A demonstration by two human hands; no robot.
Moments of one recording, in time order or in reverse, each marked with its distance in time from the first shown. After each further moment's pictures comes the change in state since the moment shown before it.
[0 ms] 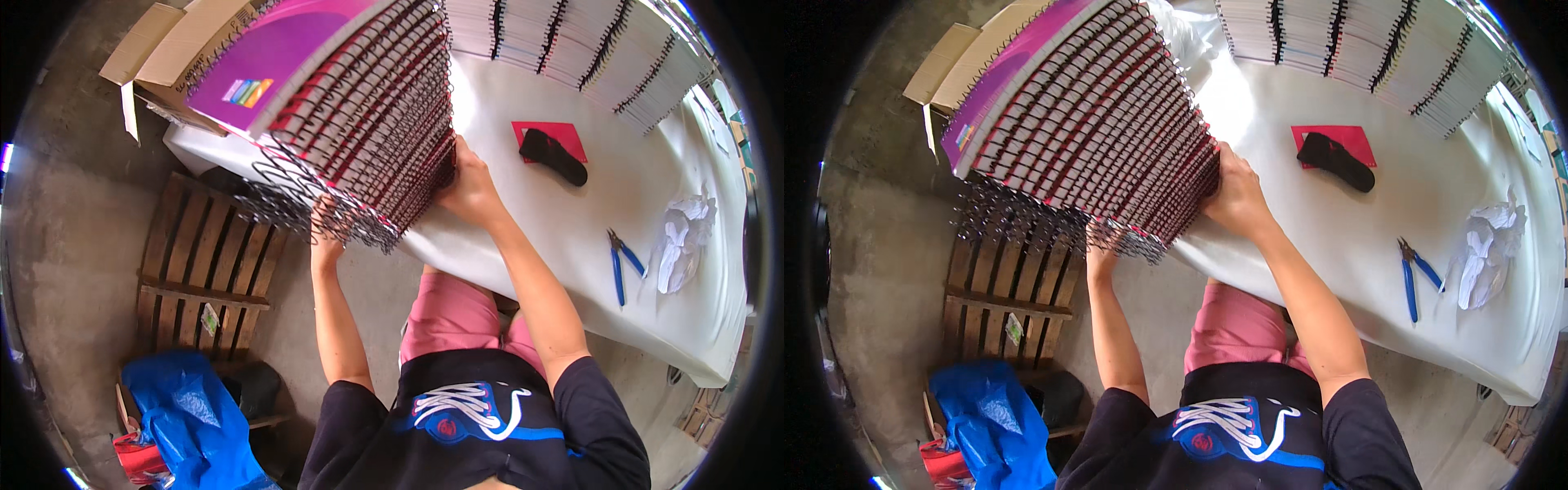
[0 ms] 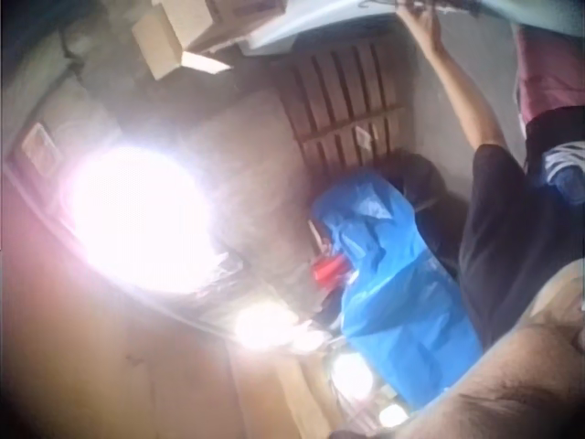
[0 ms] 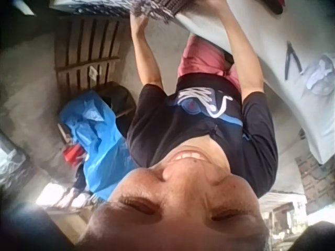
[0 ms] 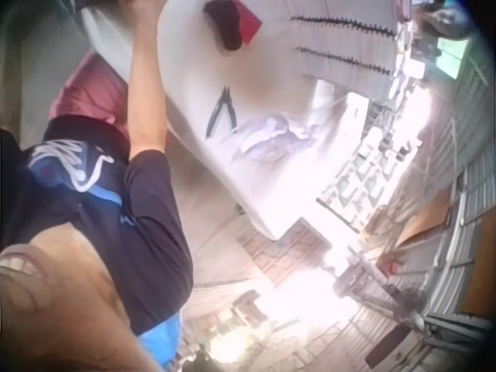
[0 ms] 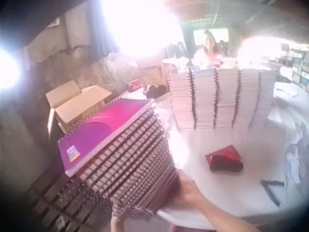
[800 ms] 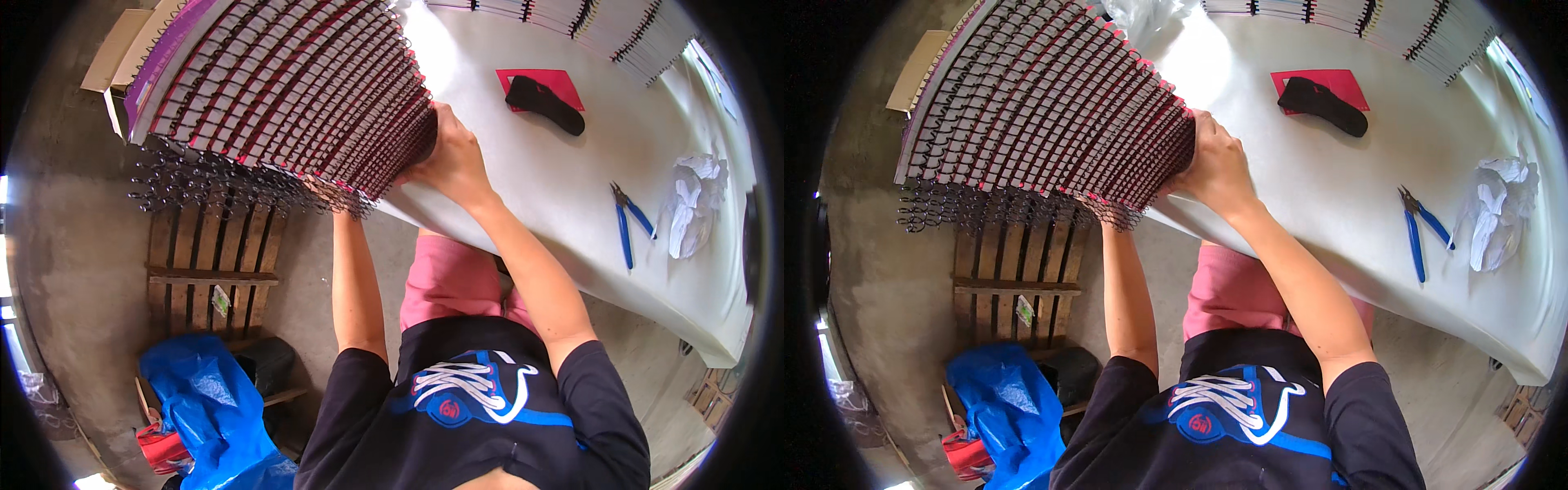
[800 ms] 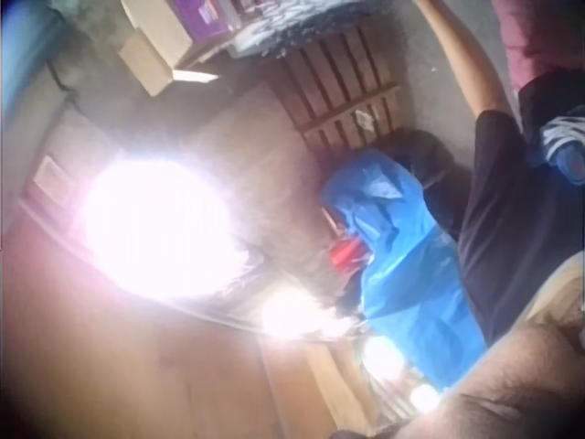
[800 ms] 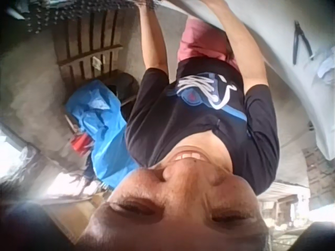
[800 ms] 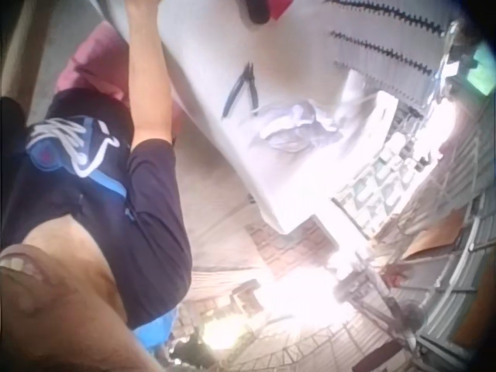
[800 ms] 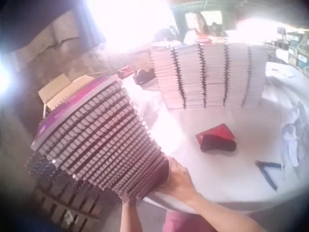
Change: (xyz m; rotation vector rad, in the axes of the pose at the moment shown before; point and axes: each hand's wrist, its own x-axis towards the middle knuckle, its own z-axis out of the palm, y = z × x) left_hand 0.048 0.110 0.070 -1.170 0.197 -0.254; right_hand -0.029 -0.004 0.001 -0.029 0.096 -0.074
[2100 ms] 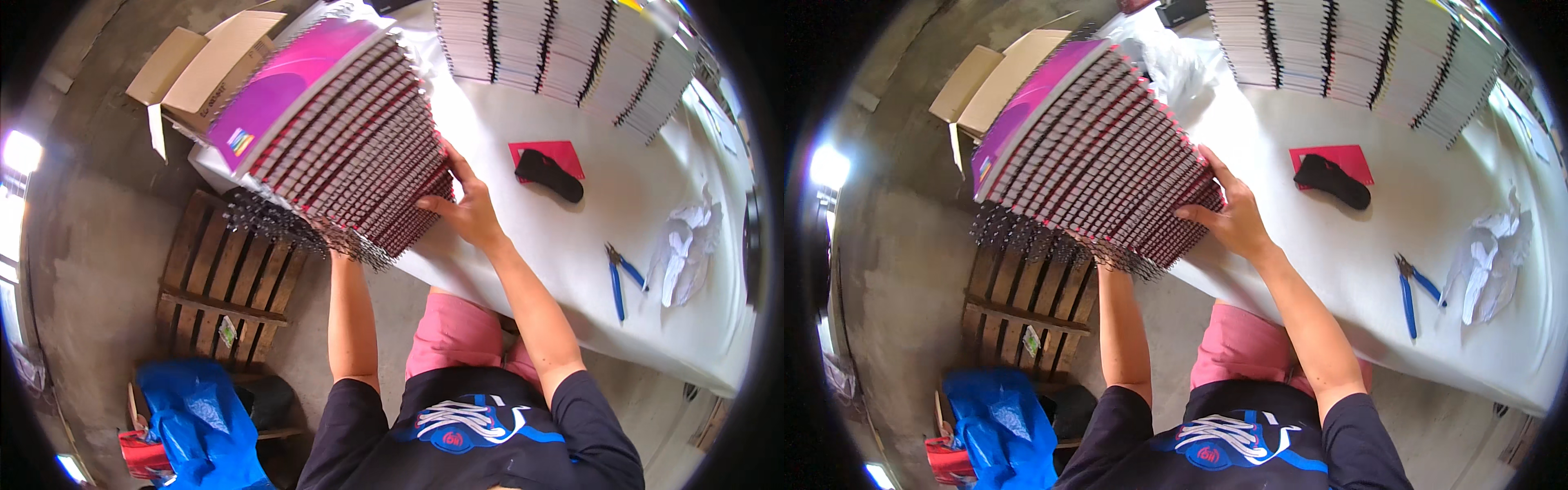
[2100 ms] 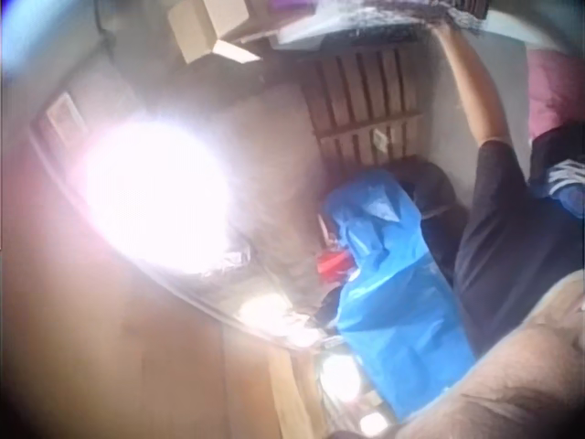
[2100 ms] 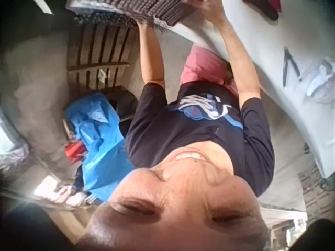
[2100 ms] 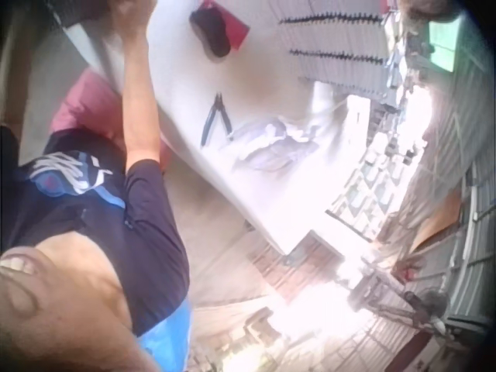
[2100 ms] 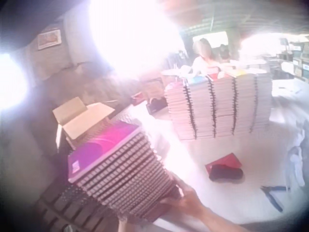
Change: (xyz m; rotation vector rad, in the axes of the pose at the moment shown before) left_hand 0.013 0.035 0.004 0.030 -0.124 -0.068; right_hand 0.026 -0.004 -0.011 0.495 -0.022 -0.159
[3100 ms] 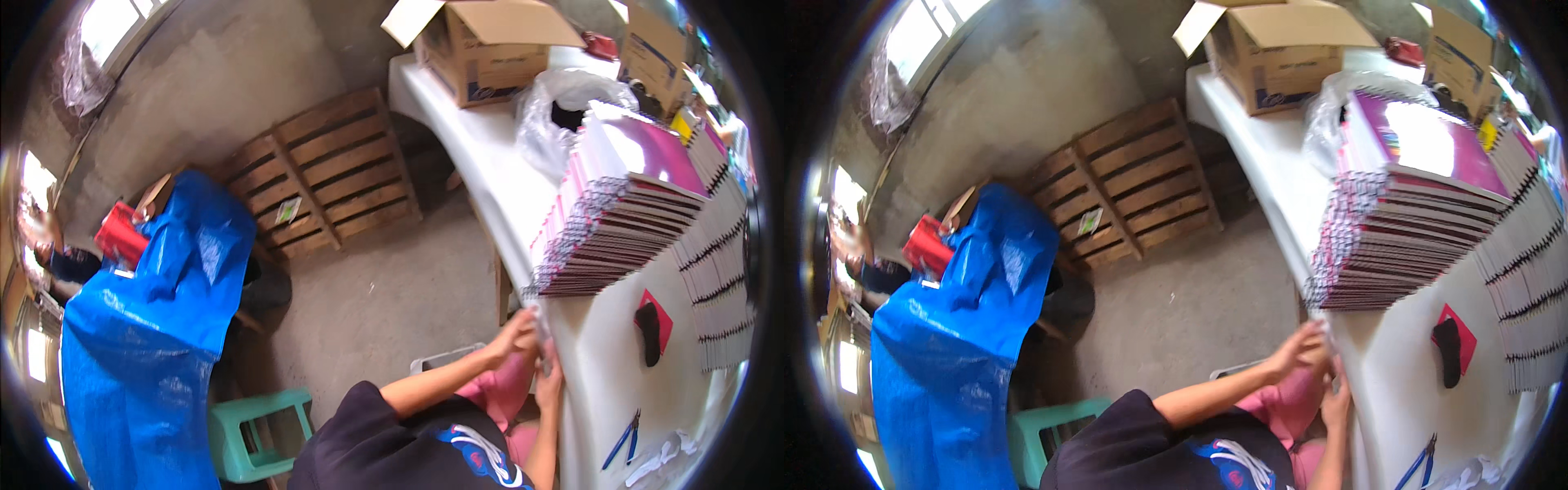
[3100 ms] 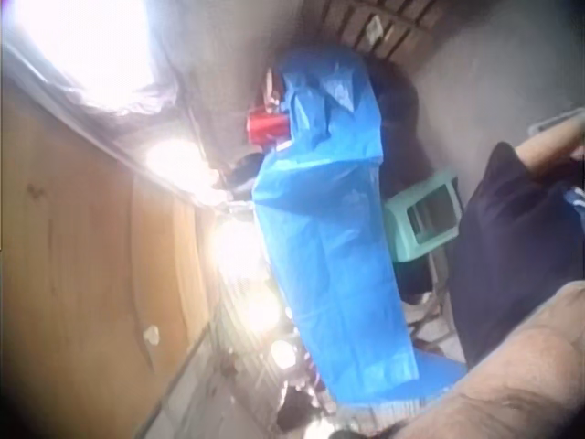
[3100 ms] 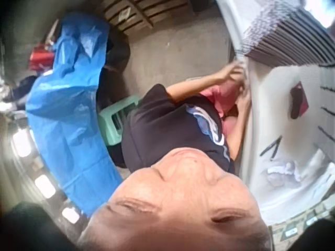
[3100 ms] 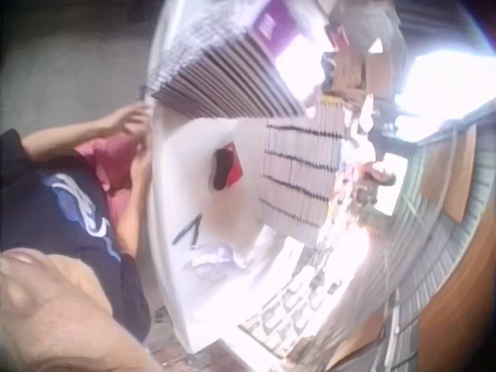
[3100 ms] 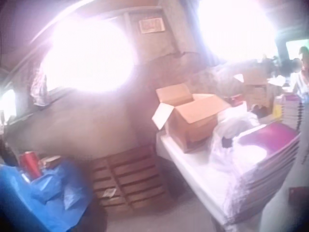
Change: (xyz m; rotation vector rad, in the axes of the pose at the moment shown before) left_hand -0.154 -0.122 -0.011 0.096 0.376 -0.509; right_hand -0.178 0.076 -0.041 -0.334 -0.258 0.306
